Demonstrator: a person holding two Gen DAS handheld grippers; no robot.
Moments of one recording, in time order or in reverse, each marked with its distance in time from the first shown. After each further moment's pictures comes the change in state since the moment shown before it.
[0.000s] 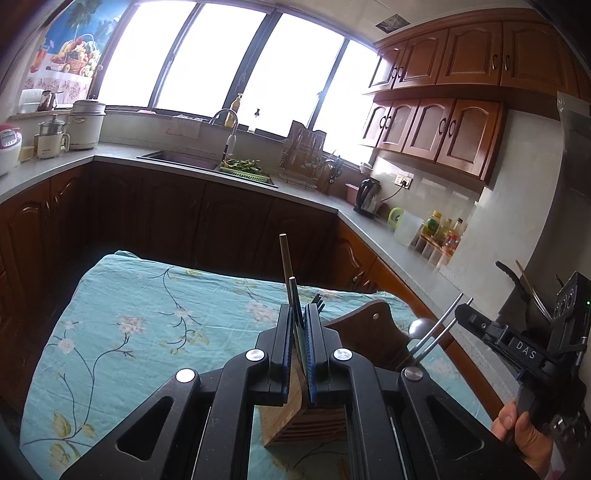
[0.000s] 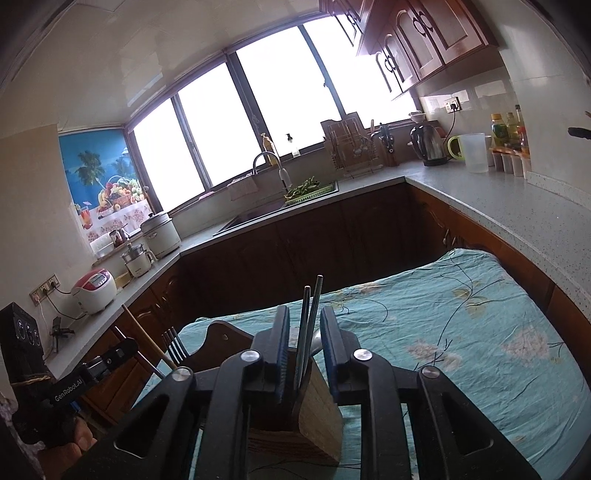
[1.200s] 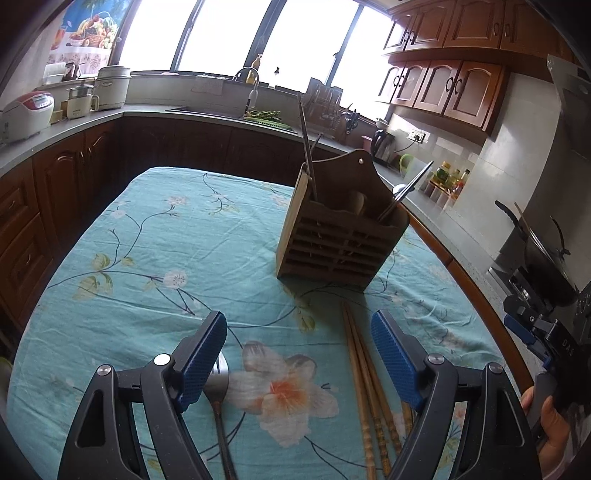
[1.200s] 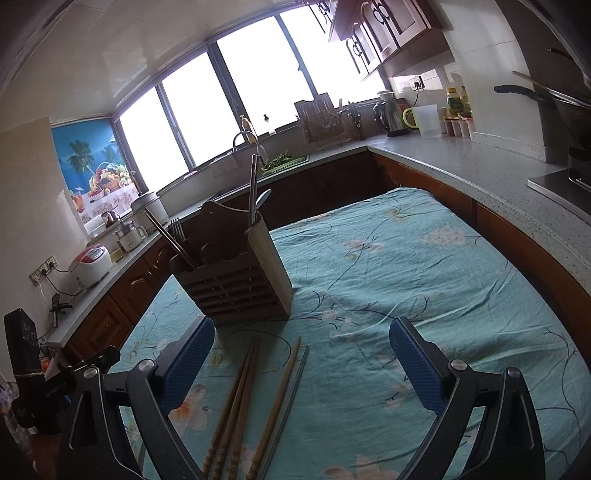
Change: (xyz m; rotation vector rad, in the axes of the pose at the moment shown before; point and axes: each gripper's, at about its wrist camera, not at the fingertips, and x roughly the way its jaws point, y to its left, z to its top) left arm -0.148 -0.034 -0.108 -0.011 0.173 0.072; right arm -0.137 -0.044 -0.109 0.036 0.092 -0.079
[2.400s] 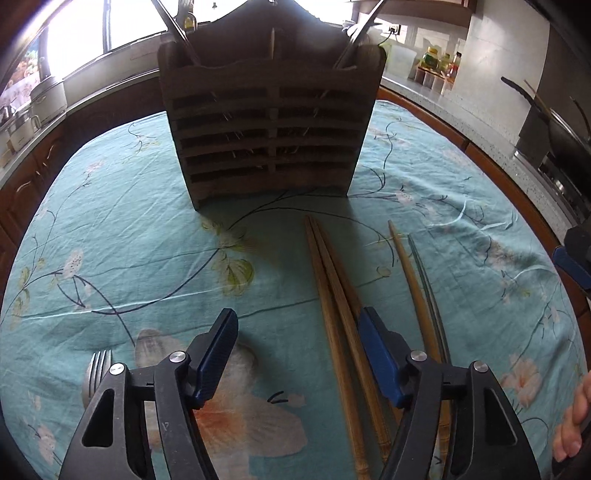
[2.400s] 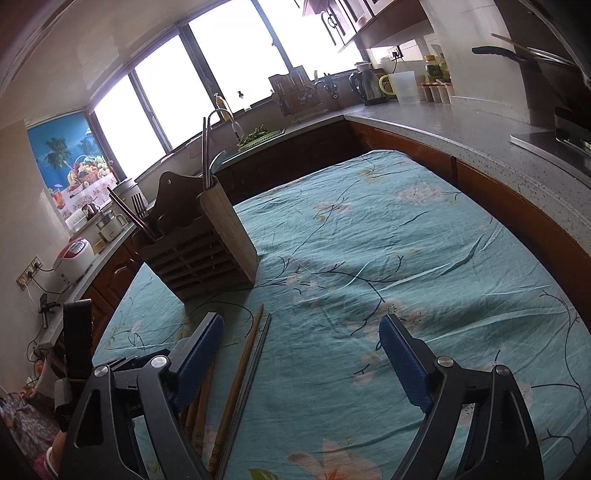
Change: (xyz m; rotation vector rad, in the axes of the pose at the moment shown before) left arm 0.150 -0.068 -0.005 0.246 0.342 0.093; right arm 0.020 -0.029 -0.017 0.060 0.097 -0.055
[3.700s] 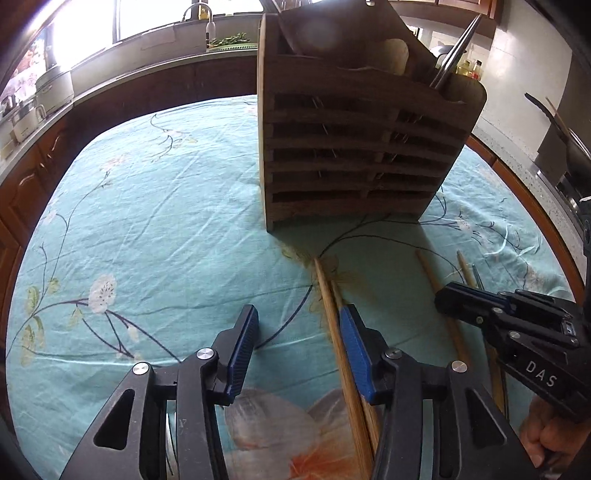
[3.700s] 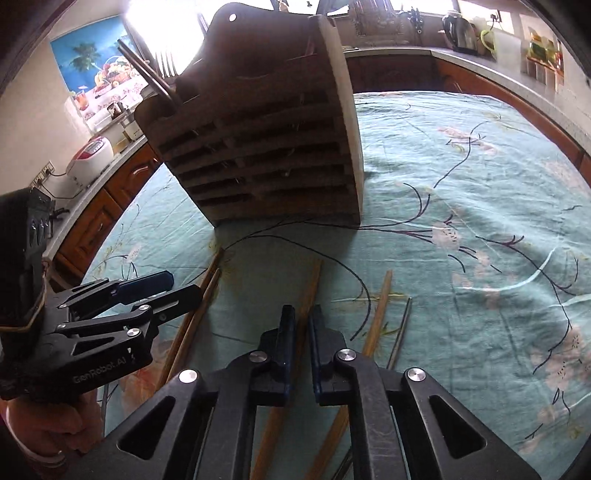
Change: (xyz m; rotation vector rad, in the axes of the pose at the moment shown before) left arm 0.029 0.063 0.031 -0.028 -0.006 0.012; right arm 0.128 0.086 -0.017 -0.216 0.338 0.102
